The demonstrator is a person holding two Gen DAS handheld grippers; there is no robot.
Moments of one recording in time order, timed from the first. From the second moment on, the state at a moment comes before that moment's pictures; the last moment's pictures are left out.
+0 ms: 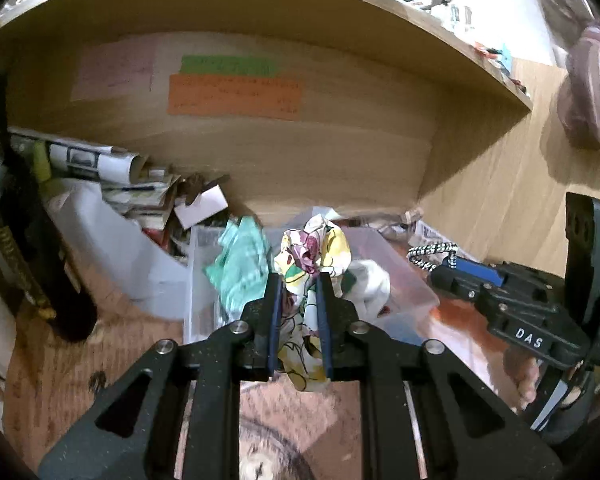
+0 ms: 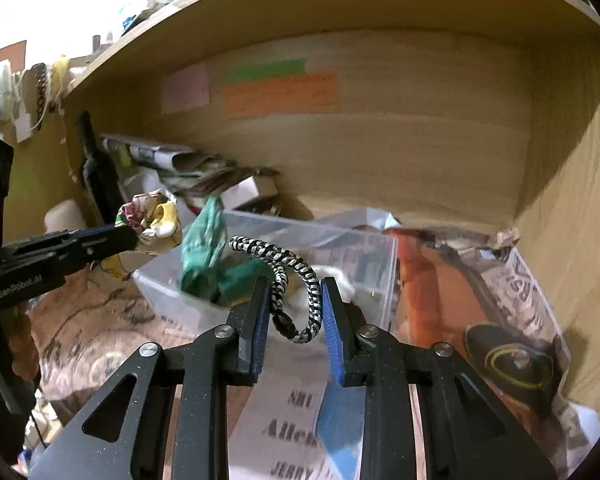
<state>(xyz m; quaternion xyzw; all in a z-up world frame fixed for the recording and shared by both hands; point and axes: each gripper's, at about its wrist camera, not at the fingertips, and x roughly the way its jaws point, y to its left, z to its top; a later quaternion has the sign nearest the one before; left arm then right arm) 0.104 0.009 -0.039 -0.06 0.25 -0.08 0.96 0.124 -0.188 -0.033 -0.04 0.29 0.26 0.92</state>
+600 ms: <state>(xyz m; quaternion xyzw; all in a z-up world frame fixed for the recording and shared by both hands) 0.206 0.000 -0.071 -0.08 0.32 -0.08 0.94 0.213 -0.165 -0.069 -0.05 0.34 0.24 0.91</state>
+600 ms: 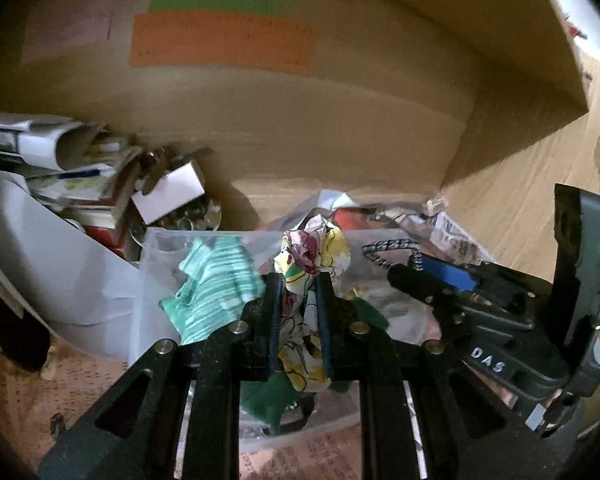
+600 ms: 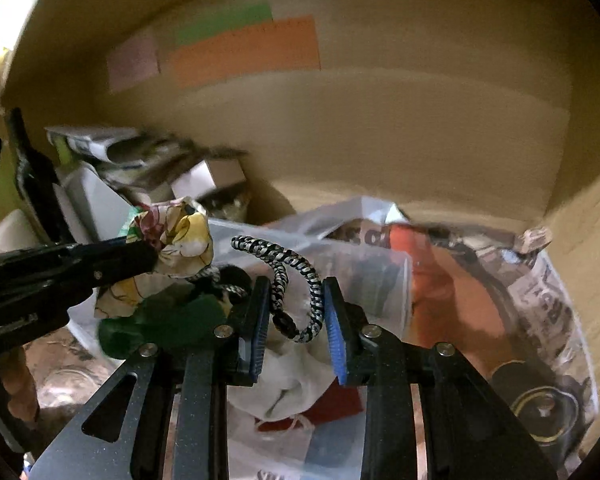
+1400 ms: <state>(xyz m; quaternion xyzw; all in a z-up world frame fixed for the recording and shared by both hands) 0.170 0.000 -0.040 -0.05 0.27 -0.08 0.96 0.183 -0.172 -0.035 -0.06 0.28 0.23 0.93</state>
